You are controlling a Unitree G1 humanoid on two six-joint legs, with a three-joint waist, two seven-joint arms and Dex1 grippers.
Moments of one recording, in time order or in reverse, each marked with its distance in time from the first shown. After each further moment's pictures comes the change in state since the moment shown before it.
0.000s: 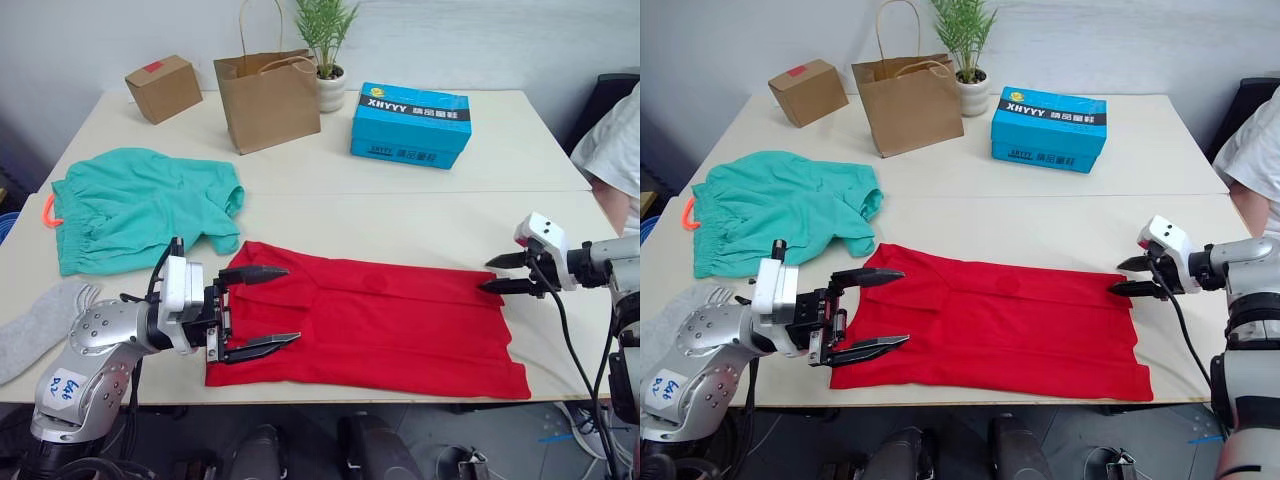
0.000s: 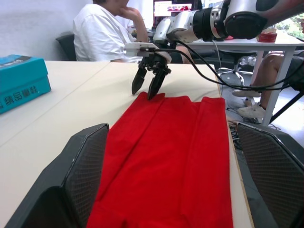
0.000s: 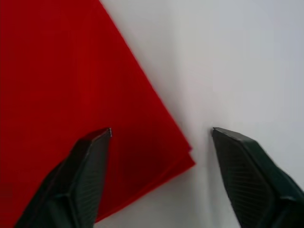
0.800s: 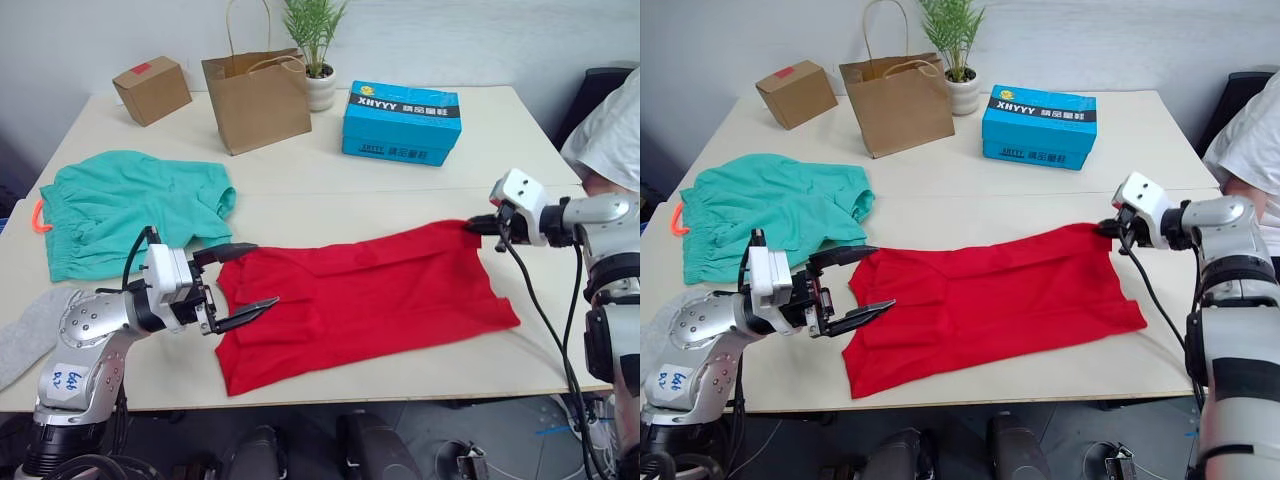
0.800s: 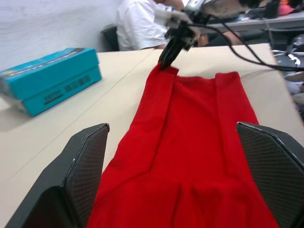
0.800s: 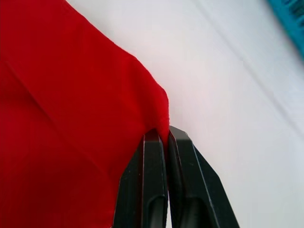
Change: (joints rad) left arm -0.041 -0.028 0.039 0.199 0.137 -0.206 0.056; right arm -0.251 0.108 -0.011 0.178 -0.136 -0.300 -0.324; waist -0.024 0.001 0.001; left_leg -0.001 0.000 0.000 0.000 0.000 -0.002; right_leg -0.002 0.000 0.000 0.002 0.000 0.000
